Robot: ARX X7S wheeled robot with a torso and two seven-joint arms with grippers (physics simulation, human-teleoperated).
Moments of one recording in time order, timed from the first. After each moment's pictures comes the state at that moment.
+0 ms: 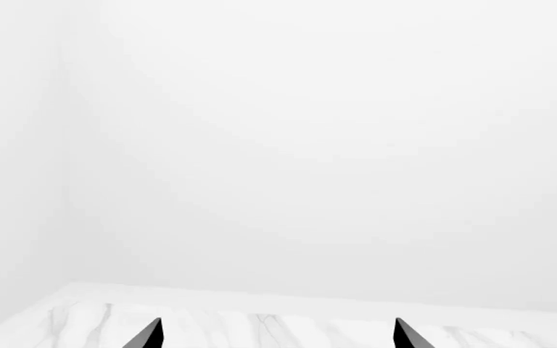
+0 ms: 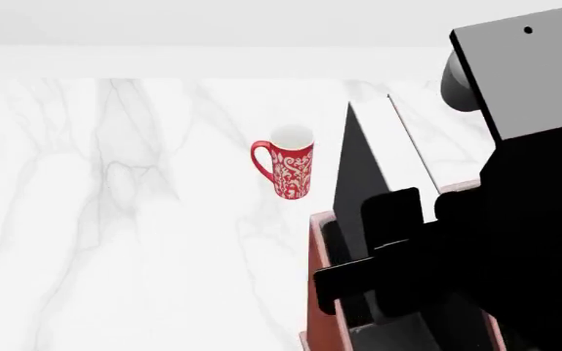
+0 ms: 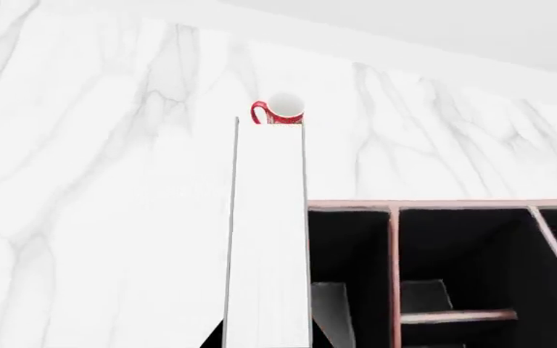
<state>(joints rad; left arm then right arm) -0.50 -0.83 -0.37 0.84 -1.45 -0.95 -0.82 1.58 0.93 -0.80 -0.31 2.64 1.06 1.42</state>
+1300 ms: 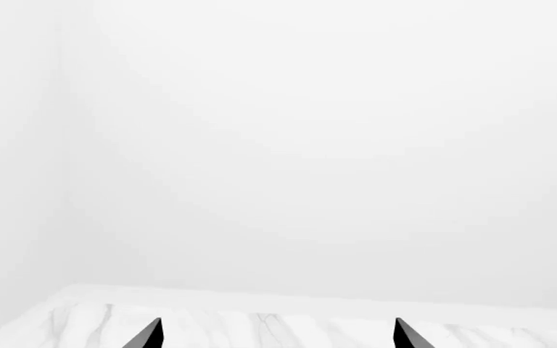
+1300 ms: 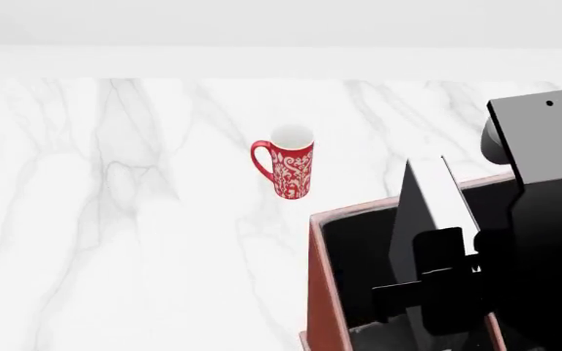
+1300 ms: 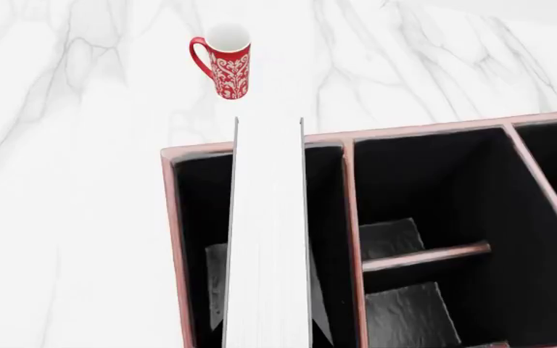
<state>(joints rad) -0.49 -0.84 -0.35 0.85 -1.44 -0.93 -0.82 1.44 1.01 -0.84 -0.23 2.44 1.10 1.27</state>
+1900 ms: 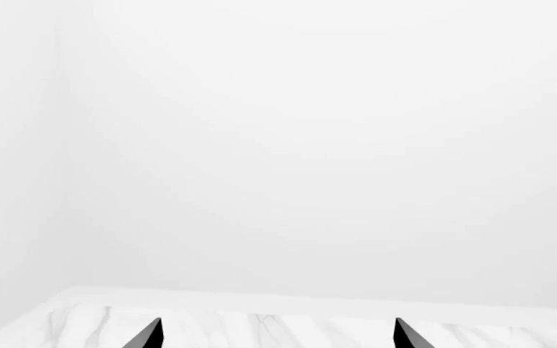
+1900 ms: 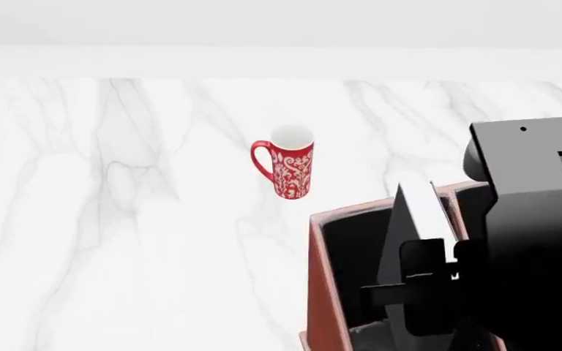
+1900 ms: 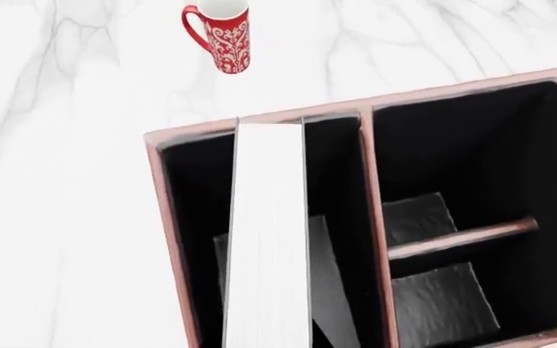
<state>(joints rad) -0.49 -0.84 -0.34 0.85 -1.44 -0.92 -0.82 1.34 0.96 -0.85 -0.16 2.34 1.05 1.19</state>
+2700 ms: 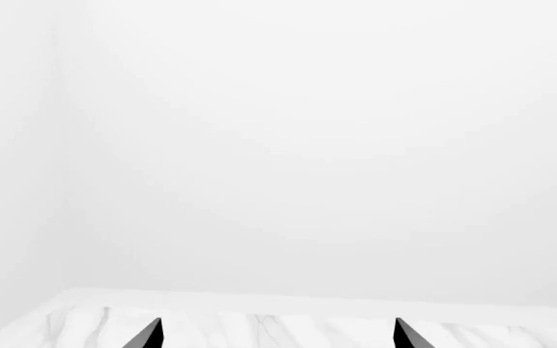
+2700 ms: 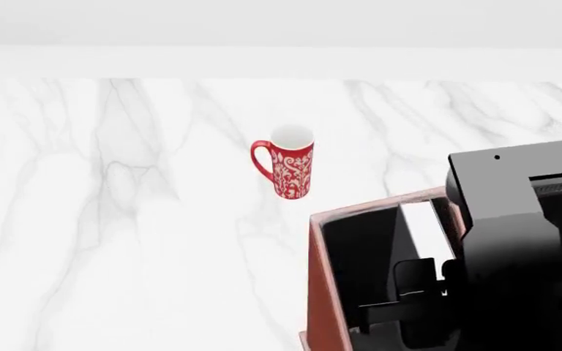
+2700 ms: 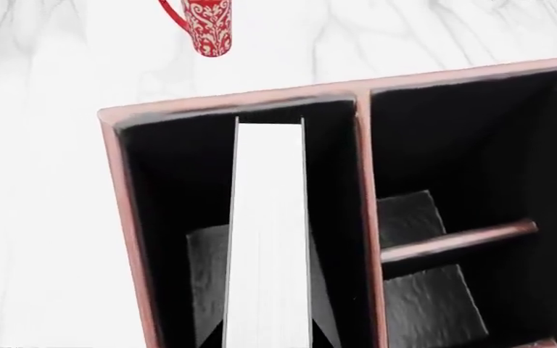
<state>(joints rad) -0.48 -0.85 -0.33 0.86 -1.44 -0.90 -0.82 1.27 0.93 -0.89 -0.14 2.16 1.05 1.11</state>
